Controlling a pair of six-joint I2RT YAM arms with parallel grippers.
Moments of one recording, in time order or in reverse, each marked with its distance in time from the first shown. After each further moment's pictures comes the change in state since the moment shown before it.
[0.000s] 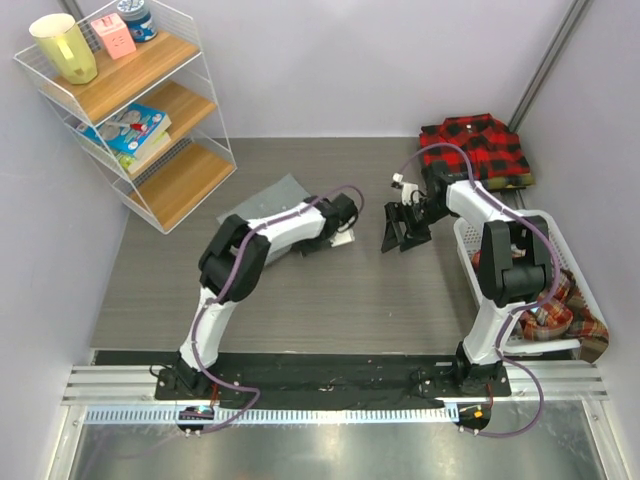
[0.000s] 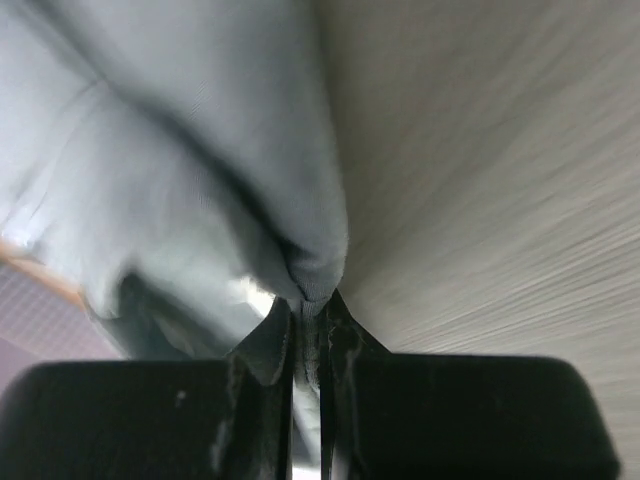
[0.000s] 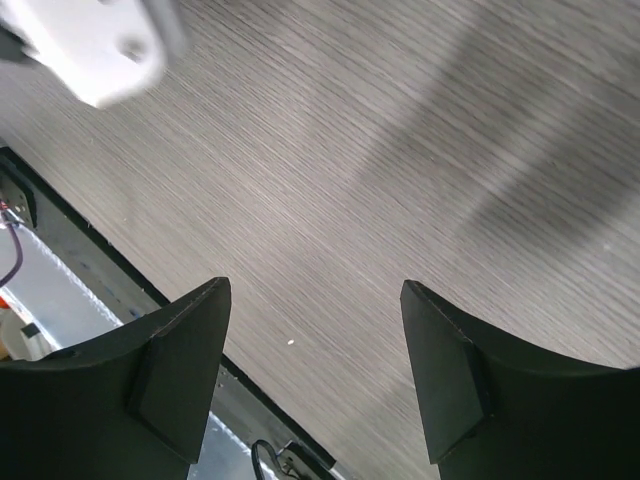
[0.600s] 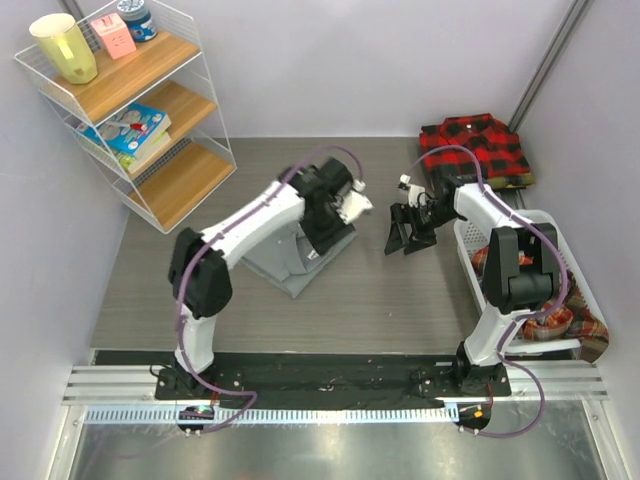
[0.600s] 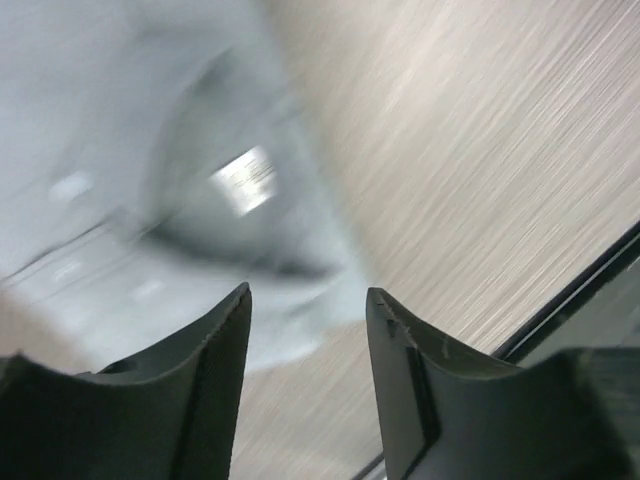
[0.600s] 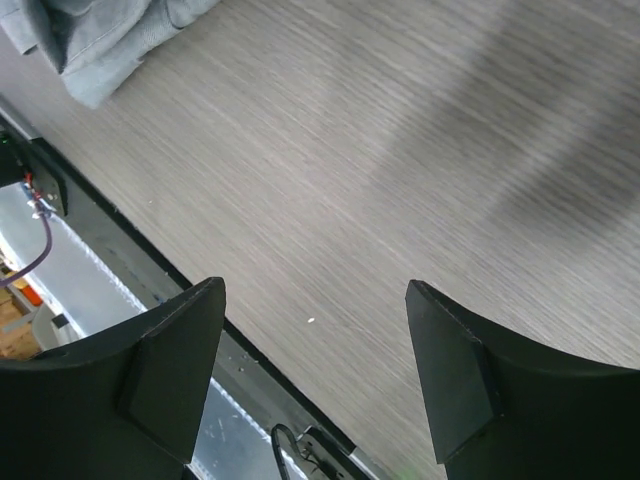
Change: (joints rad) left arm -0.041 -0.186 0.169 -0.221 0.543 -0.229; right arm -0.039 -0.060 -0.045 -0.034 -0.045 0.000
